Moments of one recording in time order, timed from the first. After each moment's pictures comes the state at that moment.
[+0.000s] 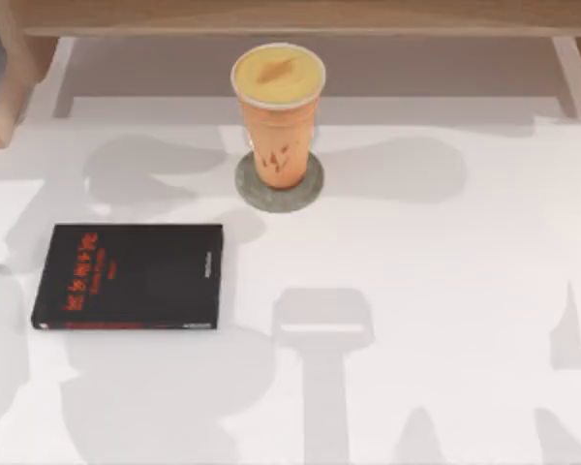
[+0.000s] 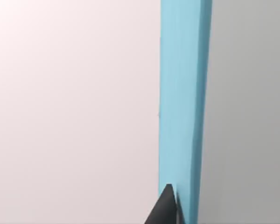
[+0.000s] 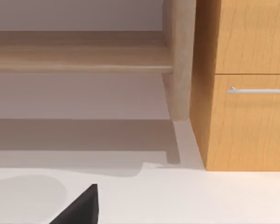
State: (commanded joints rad) left arm 0.41 1.73 1.16 0.74 0.06 0.30; right arm 0.00 0.00 0.00 0.00 0.00 0.00
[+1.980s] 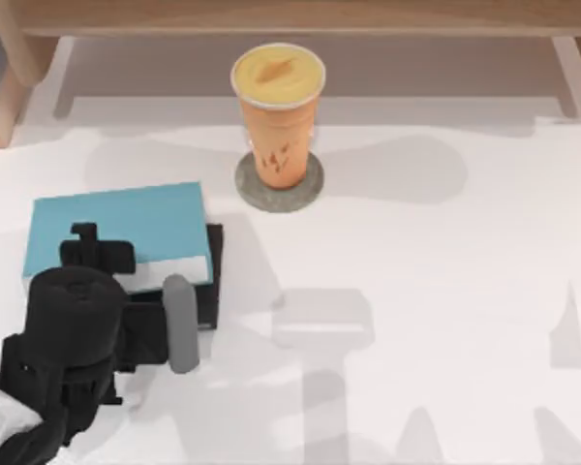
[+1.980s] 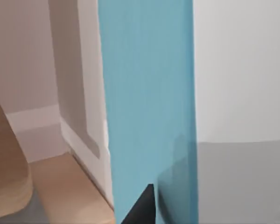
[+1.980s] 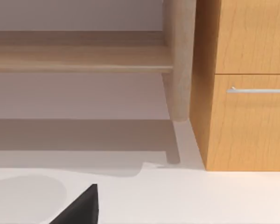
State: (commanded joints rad) left arm -0.54 1.60 0.25 0.76 -0.43 1.32; right arm 0.00 0.00 0.00 0.00 0.00 0.00
